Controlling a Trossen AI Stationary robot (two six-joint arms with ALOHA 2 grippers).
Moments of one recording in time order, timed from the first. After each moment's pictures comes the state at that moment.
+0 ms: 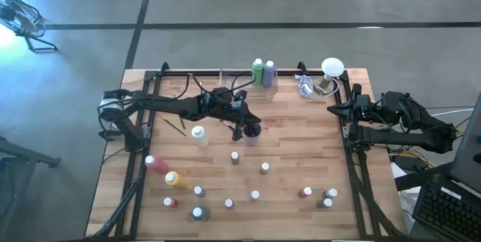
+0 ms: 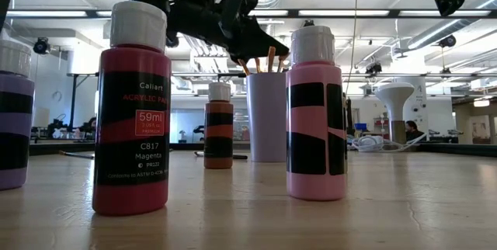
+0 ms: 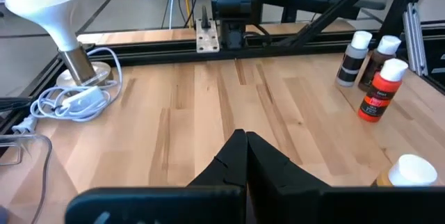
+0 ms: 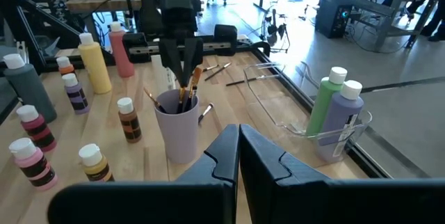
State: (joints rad) left arm 0.19 1.65 1.01 0.35 0.27 0.12; right arm -0.13 0.22 0.68 -0.70 0.11 0.05
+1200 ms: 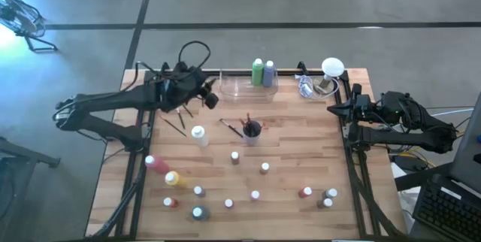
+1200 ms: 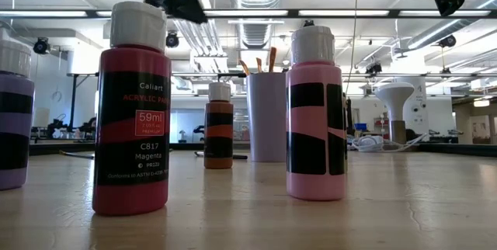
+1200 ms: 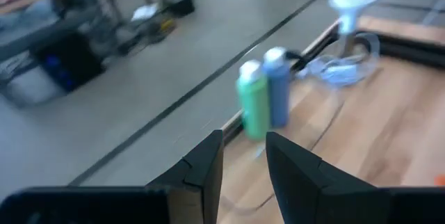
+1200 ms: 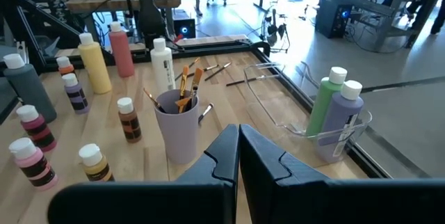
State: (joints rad) left arm 0.20 1.15 1.07 -0.35 -0.62 -0.11; right arm -0.13 0.22 0.68 -0.70 0.11 0.05
